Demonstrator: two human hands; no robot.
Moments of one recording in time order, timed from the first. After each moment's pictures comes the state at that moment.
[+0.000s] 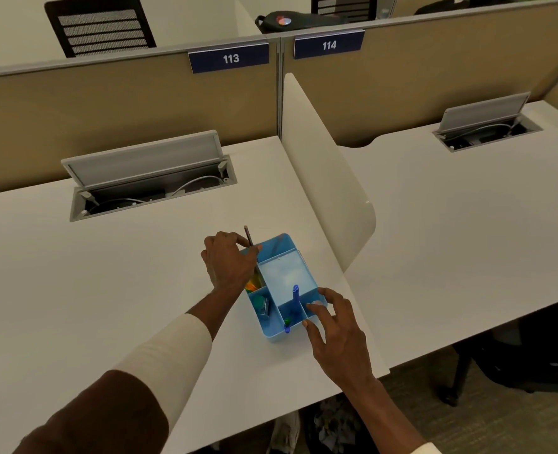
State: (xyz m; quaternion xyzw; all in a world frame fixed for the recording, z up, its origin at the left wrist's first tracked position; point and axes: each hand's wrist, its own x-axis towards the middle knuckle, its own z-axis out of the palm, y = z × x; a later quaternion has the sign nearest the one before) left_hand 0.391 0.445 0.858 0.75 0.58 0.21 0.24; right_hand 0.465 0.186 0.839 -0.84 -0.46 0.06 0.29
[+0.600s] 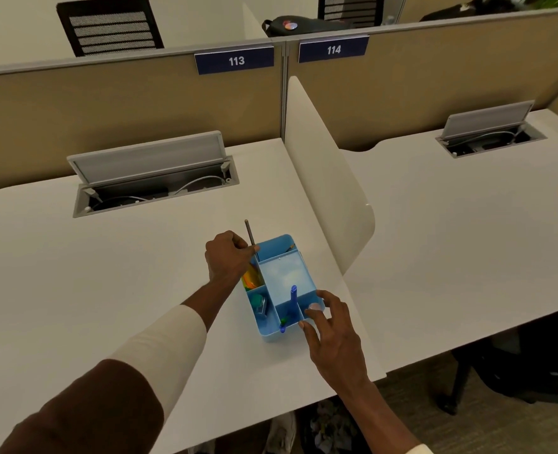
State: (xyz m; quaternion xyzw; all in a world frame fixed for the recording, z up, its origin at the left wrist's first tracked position) left_hand 0.391 0.457 0.858 0.70 0.59 0.20 0.36; right_hand 0.465 0.186 0.835 -0.83 -0.48 0.05 0.27
